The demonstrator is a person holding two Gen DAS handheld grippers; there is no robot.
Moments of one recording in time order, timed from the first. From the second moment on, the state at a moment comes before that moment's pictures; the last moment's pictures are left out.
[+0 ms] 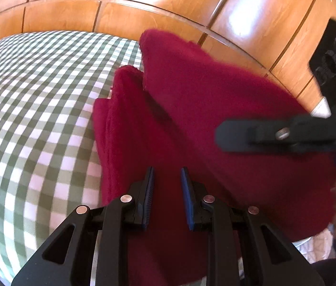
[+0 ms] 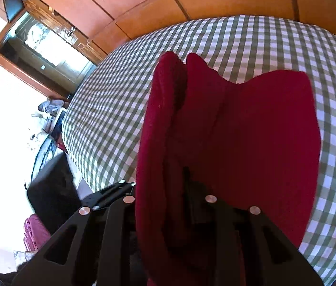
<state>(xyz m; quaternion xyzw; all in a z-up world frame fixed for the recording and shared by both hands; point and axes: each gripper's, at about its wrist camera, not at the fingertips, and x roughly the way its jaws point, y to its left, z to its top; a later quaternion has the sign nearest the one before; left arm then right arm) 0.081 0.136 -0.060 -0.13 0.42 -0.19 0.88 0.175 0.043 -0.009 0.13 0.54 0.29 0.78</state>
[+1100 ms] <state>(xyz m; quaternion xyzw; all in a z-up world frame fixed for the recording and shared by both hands) 0.051 0.132 0.003 -0.25 0.44 -0.28 0.81 0.040 -0.025 -0.059 0.01 0.50 0.28 0.82</state>
